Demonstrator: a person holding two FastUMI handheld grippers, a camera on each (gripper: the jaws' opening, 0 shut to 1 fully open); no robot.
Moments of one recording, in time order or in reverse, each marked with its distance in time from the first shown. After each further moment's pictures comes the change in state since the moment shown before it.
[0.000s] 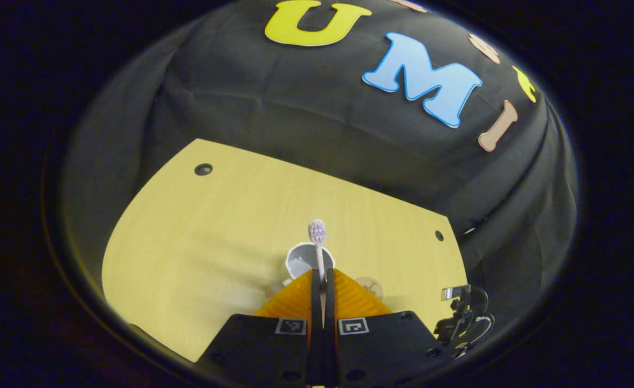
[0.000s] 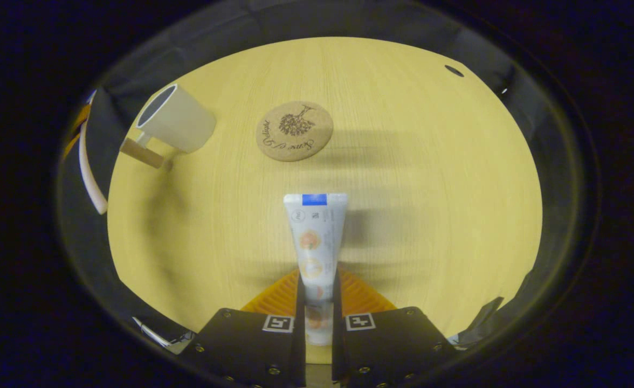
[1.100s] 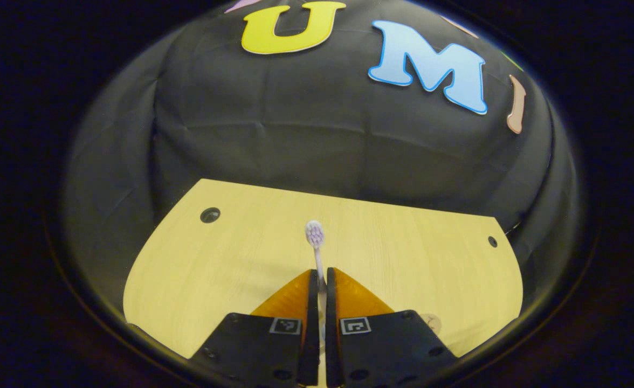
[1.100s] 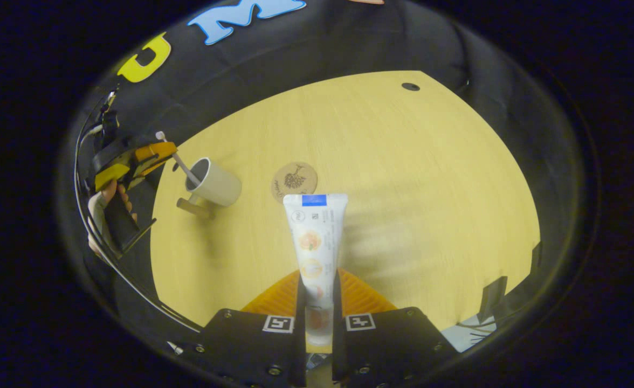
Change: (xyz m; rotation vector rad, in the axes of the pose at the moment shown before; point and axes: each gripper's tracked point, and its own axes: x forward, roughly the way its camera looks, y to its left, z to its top) left arm 0.116 0.044 0.028 0.157 -0.087 0.148; right arm -0.090 -0.010 0.012 0.170 -0.213 0.124
